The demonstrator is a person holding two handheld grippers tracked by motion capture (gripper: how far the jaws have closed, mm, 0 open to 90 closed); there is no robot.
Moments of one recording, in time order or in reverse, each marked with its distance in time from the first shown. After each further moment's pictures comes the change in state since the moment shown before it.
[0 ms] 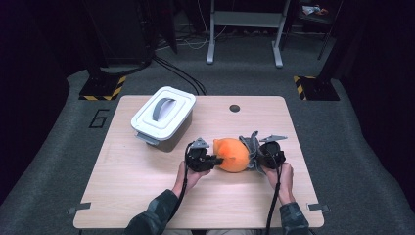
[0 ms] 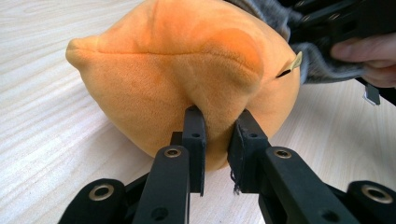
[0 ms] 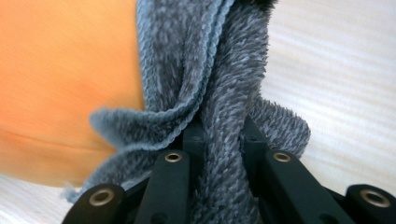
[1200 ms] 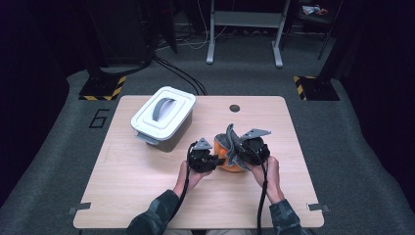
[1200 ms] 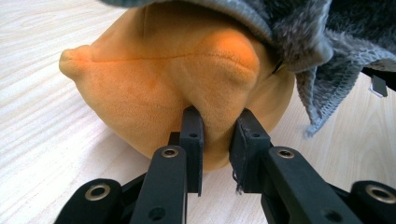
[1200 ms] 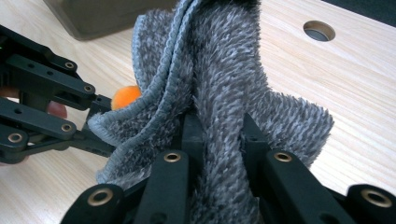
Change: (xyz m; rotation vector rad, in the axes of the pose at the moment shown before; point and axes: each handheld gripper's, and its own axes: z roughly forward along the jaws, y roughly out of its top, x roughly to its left) left arm -0.006 0.003 0.003 0.010 0.008 0.063; right arm 0.063 0.041 -0.033 -0.113 0.099 -0.153
